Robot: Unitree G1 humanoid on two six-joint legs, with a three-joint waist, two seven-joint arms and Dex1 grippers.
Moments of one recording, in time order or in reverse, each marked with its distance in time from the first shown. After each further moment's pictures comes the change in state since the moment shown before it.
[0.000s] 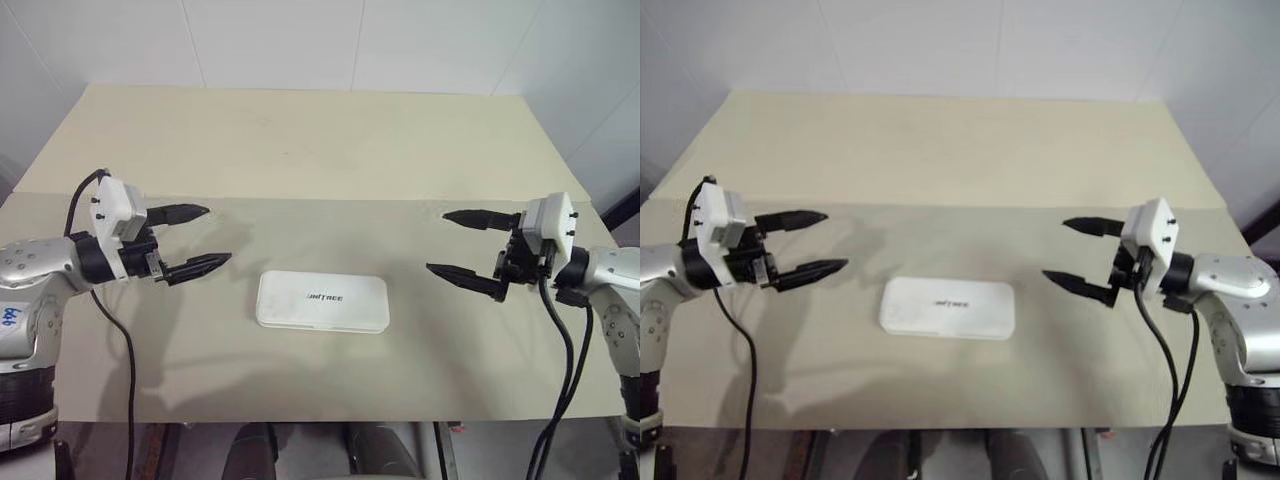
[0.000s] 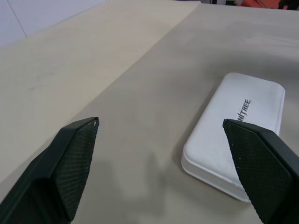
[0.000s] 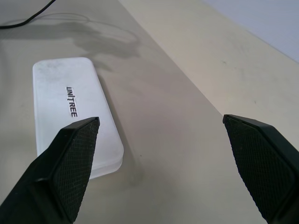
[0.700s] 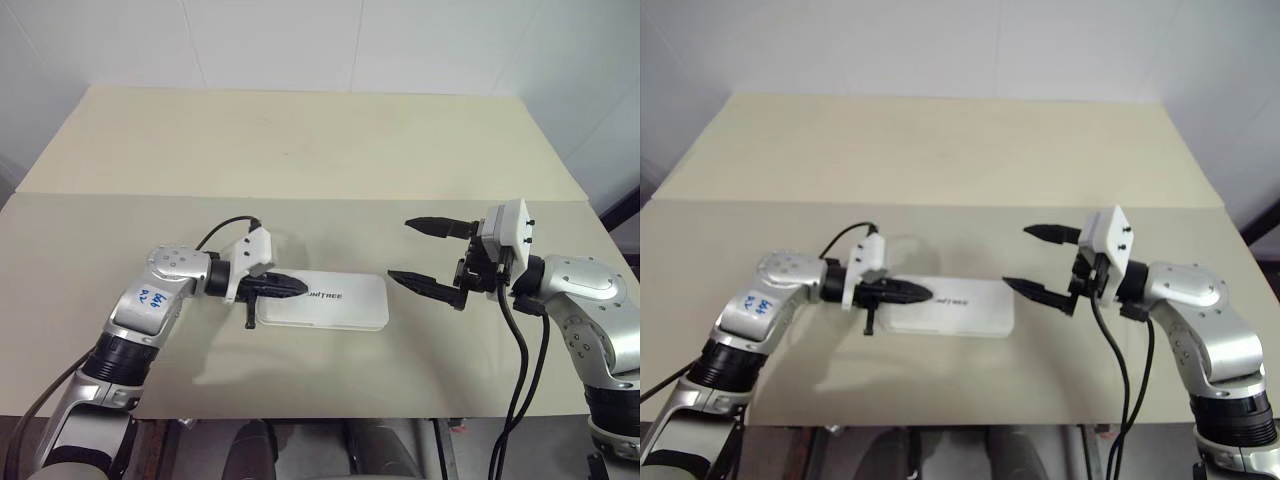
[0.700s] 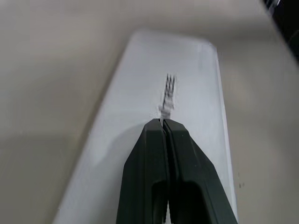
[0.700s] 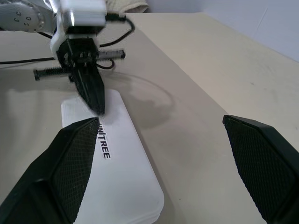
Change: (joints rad) left arm -0.220 -0.197 -0.423 0.145 0.168 -0.047 -0.094; right arm 0.019 0.132 0.080 -0.204 0.027 0.140 -0.152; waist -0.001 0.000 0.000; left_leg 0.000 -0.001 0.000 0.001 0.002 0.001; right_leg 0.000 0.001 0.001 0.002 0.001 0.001
